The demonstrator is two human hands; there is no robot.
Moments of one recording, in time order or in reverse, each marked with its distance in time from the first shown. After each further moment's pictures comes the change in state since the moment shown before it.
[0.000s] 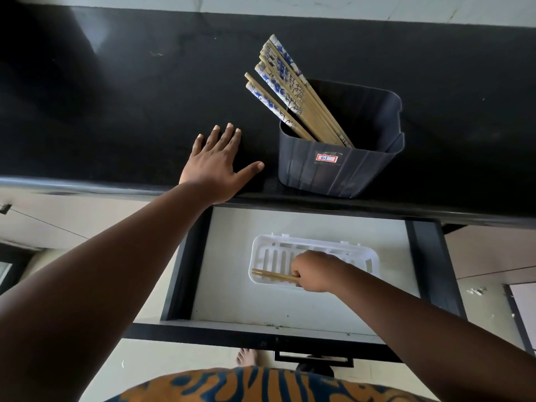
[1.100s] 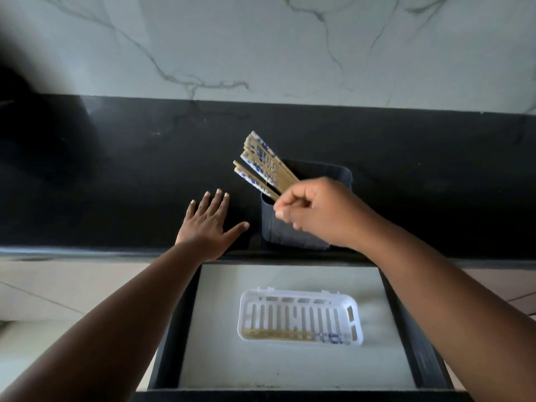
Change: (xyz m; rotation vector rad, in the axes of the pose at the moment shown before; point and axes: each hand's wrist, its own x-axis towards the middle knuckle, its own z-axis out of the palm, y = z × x) left_hand 0.000 0.001 0.000 0.039 -0.050 -0.008; right_hand -0.128 -0.024 -0.192 0.653 0.805 -0.201
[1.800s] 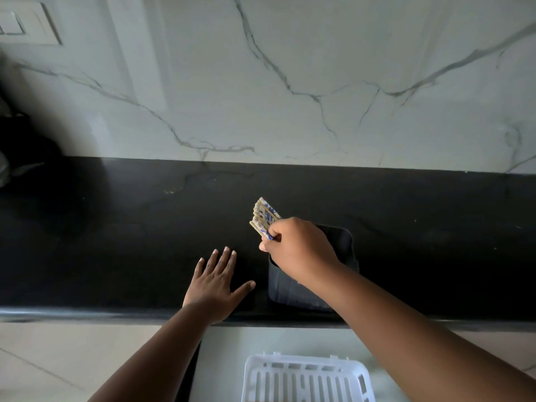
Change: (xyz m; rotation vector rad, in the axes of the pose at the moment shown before) left_hand 0.000 -0.003 0.005 -0.039 0.024 -0.014; right_hand 0.045 -0.037 0.022 -0.368 0.232 -0.023
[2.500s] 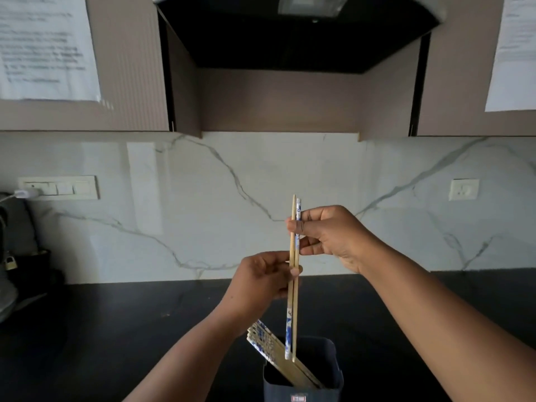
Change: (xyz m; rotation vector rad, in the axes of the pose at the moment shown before) left_hand -0.040 0.133 -0.290 -1.369 0.131 0.423; right_hand 0.011 -0.065 -0.217 0.806 0.127 -0.006
